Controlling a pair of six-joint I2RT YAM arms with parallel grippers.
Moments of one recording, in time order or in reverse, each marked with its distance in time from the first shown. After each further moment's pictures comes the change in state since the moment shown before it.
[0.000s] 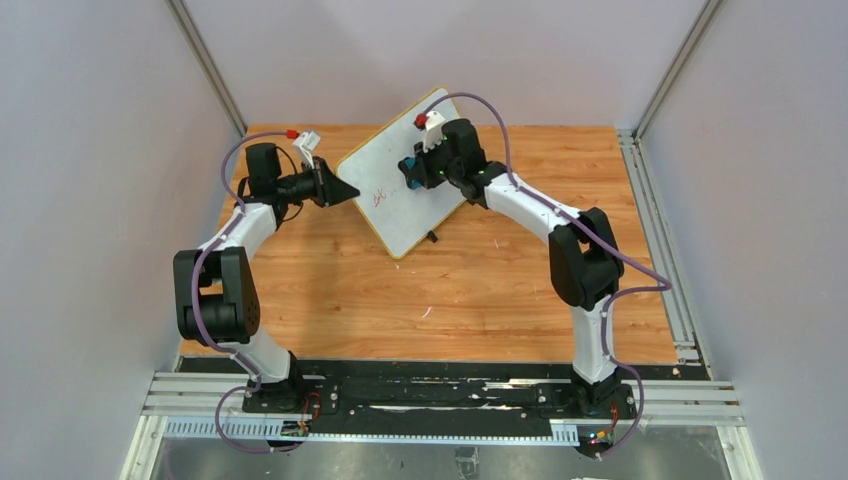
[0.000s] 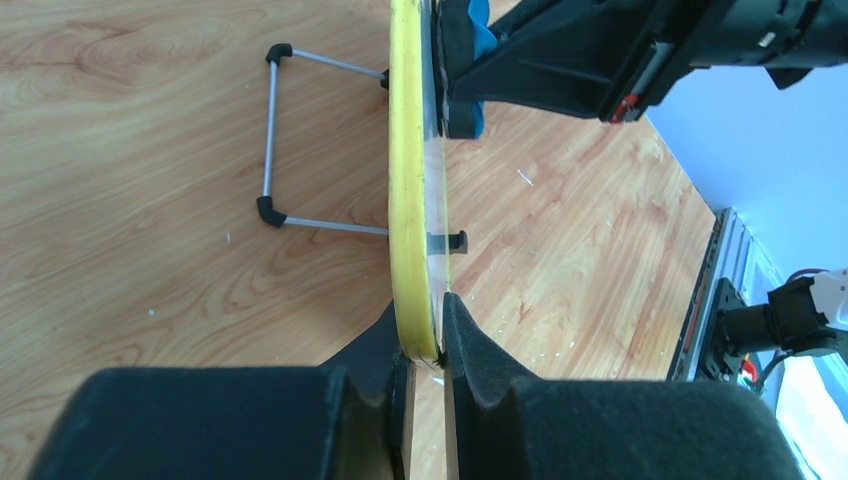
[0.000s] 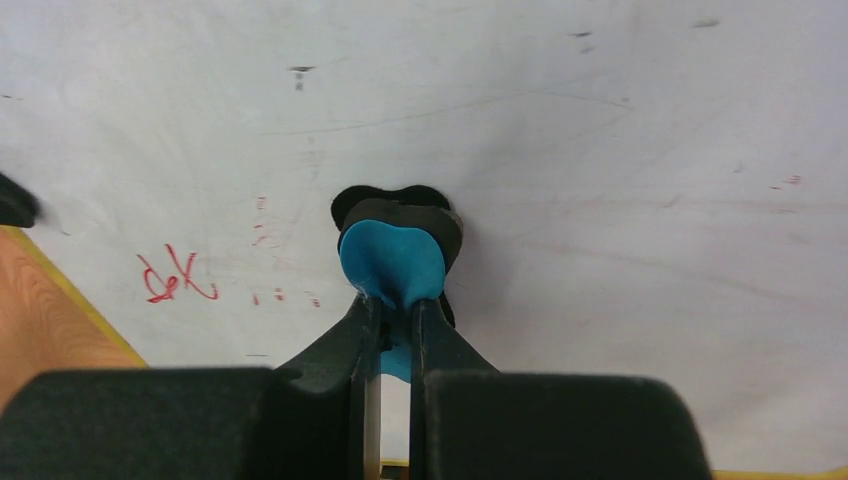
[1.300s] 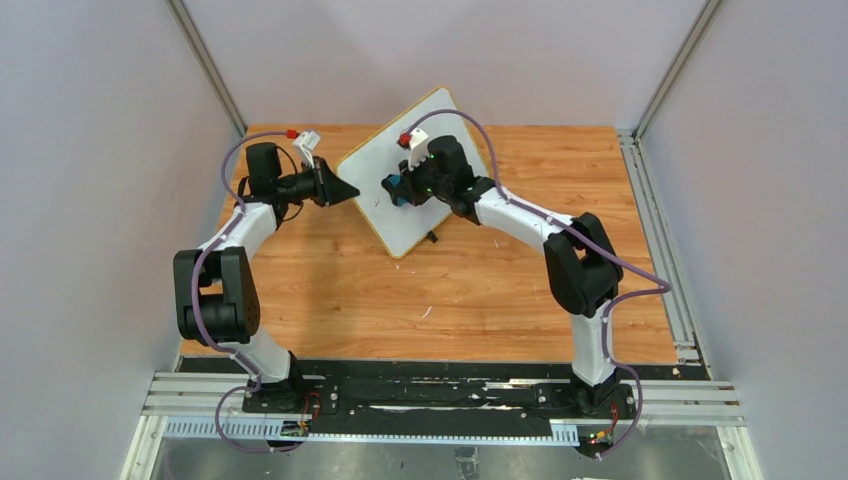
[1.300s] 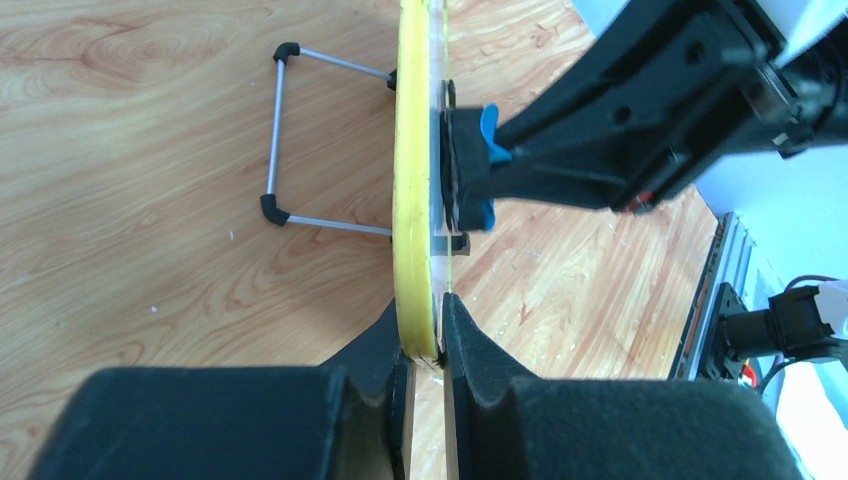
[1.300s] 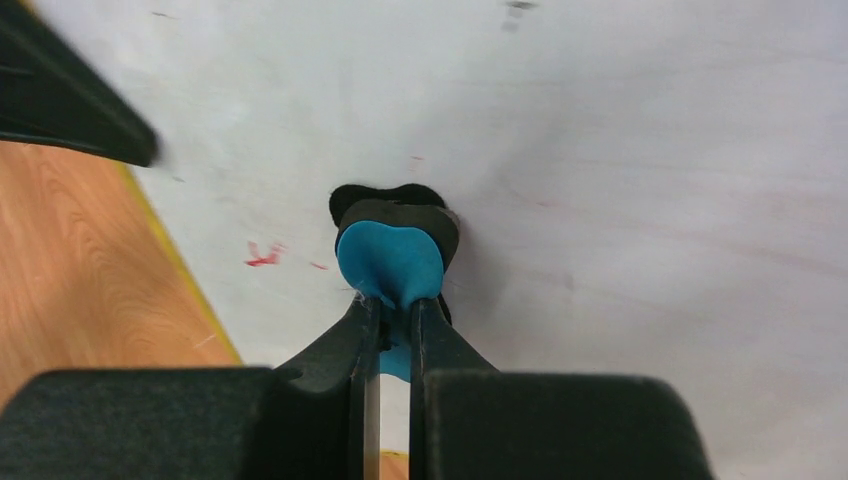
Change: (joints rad) left arm 0.000 0.000 0.004 -0.013 -0.014 -0.006; right arm 0.106 -0.029 -0.096 0.083 0.004 -0.015
